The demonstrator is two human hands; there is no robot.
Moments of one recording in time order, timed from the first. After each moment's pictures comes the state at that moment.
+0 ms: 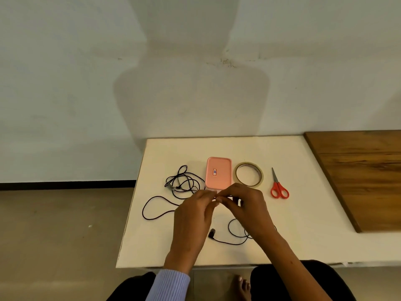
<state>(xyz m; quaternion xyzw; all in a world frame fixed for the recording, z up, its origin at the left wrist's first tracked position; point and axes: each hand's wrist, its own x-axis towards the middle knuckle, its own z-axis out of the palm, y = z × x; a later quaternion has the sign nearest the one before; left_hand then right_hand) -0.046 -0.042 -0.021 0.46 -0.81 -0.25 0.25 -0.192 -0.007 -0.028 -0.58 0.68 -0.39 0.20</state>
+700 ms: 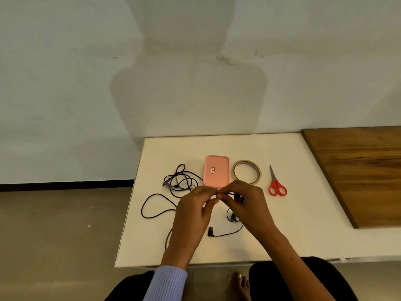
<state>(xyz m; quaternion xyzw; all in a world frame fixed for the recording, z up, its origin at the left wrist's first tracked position) -0.047 -0.048 -0.026 0.41 -0.80 -0.31 0.31 -0.195 -0.006 -0.027 -0.57 0.68 -0.42 0.21</state>
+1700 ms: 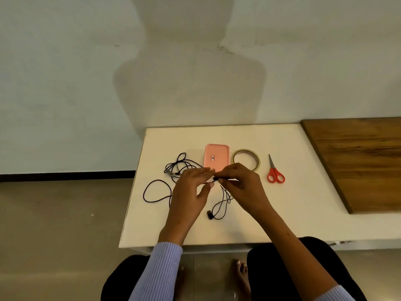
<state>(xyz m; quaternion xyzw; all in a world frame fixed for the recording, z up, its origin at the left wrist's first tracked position) -0.040 -0.049 -0.027 0.43 -0.79 -0.30 0.31 -0.191 -0.005 -0.027 -0.54 0.65 -0.46 0.26</state>
